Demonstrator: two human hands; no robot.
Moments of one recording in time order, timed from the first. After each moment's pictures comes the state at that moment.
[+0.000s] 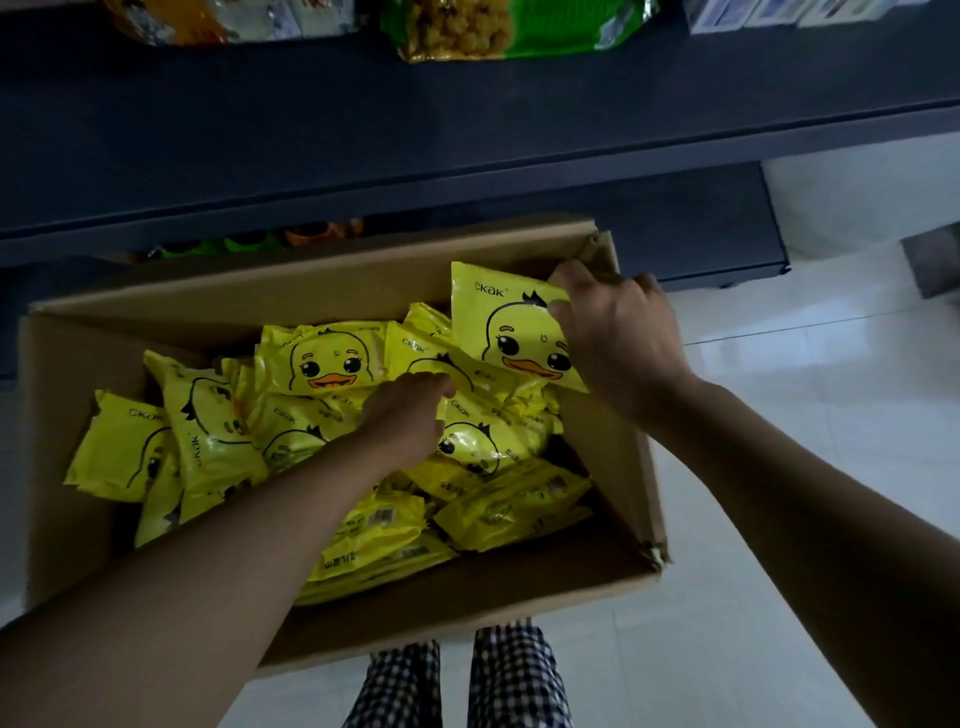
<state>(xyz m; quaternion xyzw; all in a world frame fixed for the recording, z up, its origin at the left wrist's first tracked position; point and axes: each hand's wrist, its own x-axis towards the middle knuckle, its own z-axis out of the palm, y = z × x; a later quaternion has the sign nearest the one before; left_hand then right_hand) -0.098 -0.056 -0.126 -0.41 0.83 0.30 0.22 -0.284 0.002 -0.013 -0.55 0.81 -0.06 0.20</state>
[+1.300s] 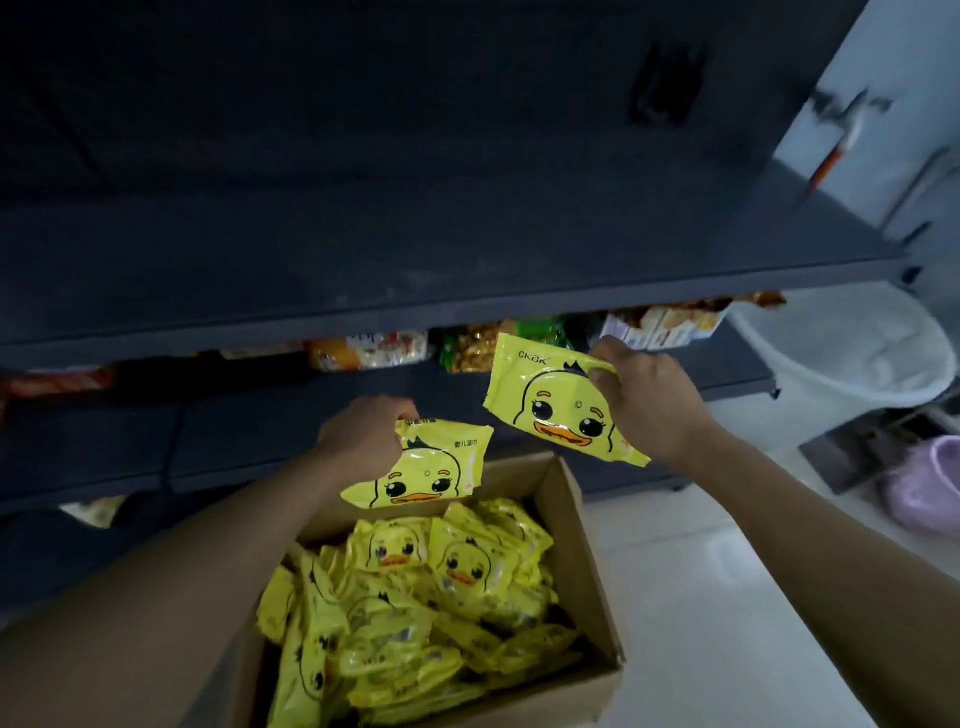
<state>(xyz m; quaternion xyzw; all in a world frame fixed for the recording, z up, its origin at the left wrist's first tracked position) -0.061 -0.141 0.172 -0.46 0.85 0.25 0.05 -0.294 0.004 0.222 -0.56 0.81 -0.15 0.04</state>
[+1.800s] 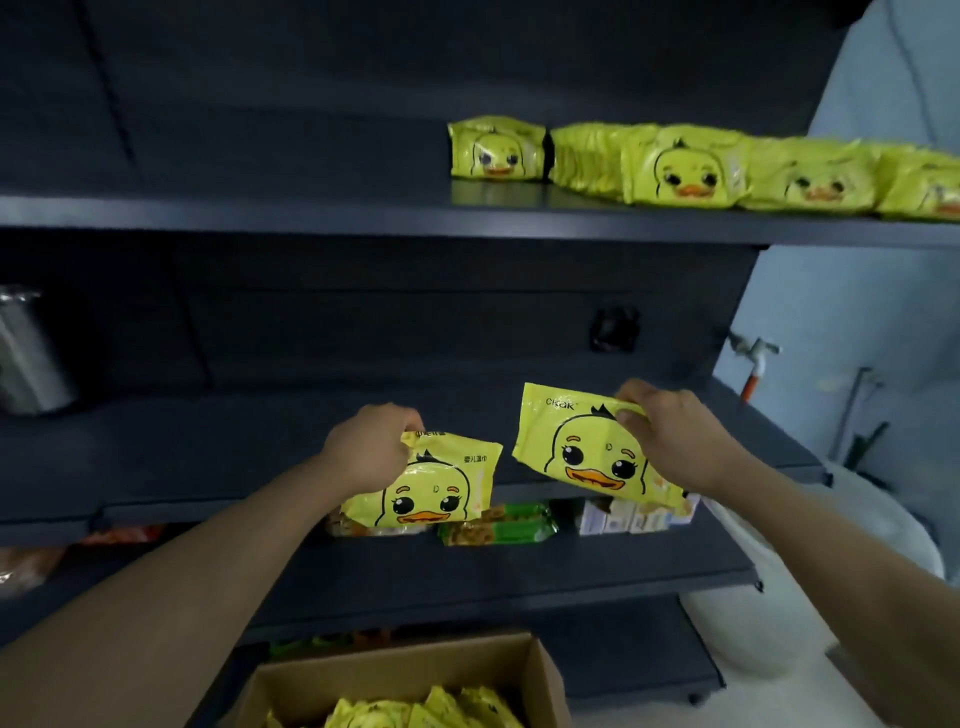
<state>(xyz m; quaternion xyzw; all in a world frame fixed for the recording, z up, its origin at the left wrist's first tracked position) -0.089 -0.127 0.396 -0.45 0.88 0.14 -0.08 -0.349 0.029 0.421 -0.60 0.78 -0.20 -0.02</state>
